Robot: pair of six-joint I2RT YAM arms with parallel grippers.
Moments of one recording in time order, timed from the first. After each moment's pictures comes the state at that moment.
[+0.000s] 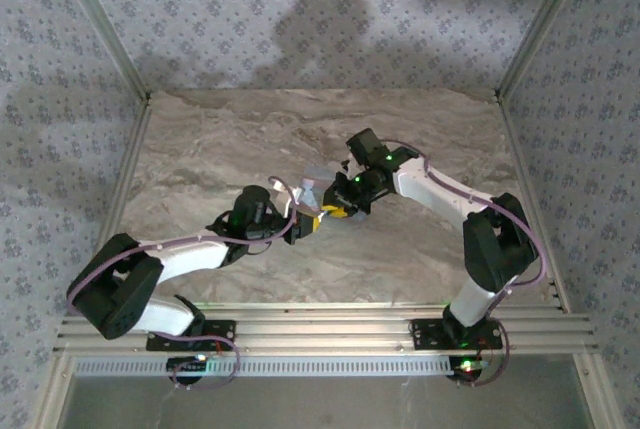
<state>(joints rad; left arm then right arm) -0.68 1.38 0.49 0.41 0.47 -0.47 0.60 1.67 1.25 -0.71 -0.59 0.87</state>
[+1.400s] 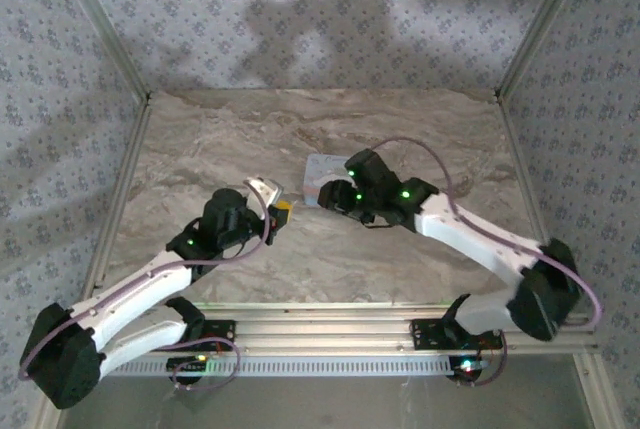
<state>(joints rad) -0.68 0.95 0.51 0.02 0.19 -0.11 0.80 1.31 1.08 -0.54 -0.09 0.99</state>
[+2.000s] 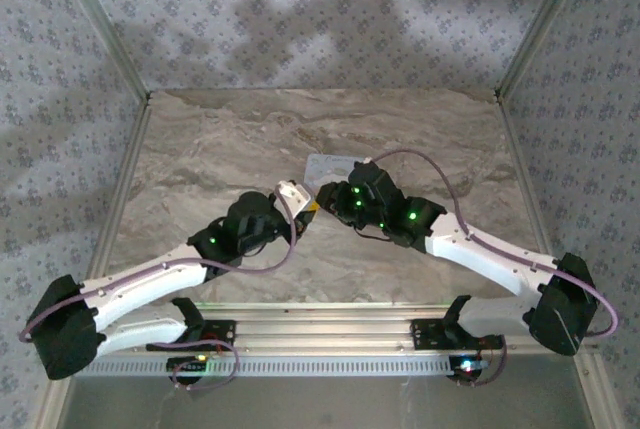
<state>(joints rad) -0.92 1.06 0.61 0.13 -0.01 0.04 0.88 1.23 0.95 -0.29 -0.02 1.23</state>
